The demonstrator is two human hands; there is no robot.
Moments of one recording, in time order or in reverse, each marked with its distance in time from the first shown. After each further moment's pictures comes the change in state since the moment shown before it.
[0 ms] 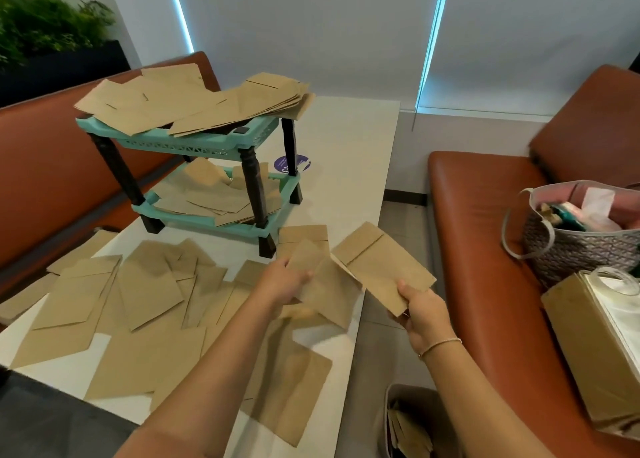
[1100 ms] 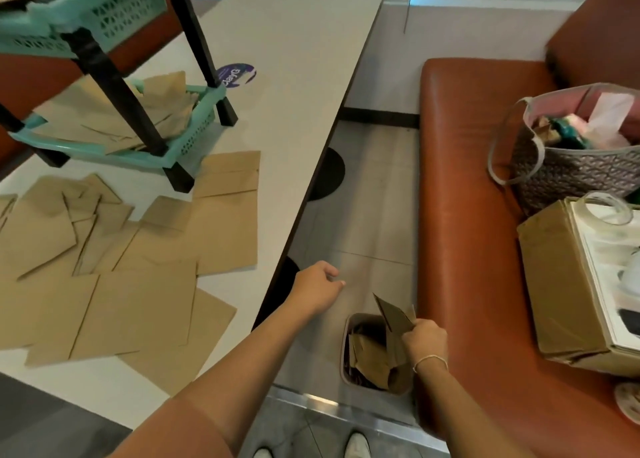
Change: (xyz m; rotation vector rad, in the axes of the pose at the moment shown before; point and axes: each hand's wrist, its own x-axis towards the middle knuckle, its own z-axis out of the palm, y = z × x) left_hand 0.000 -0.083 0.190 0.527 -0.157 -0.059; right_hand 0.086 0.108 -0.185 -1.143 0.135 0.147
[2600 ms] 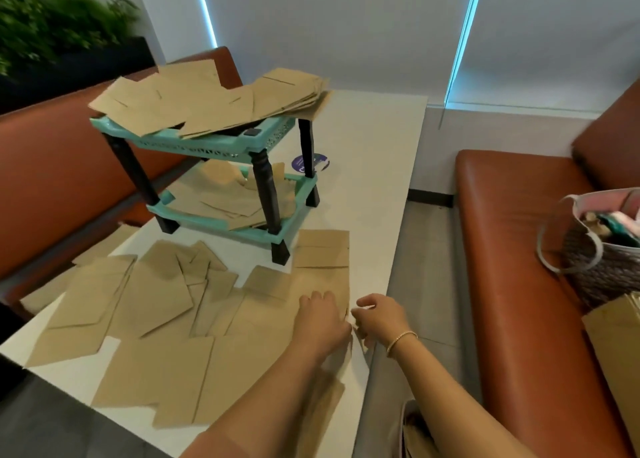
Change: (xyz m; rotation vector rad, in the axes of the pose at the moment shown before) left_hand -0.003 -0.037 -0.145 0.560 0.334 0.175; right_hand -0.091 -0.244 0.034 0.200 -0.192 -0.394
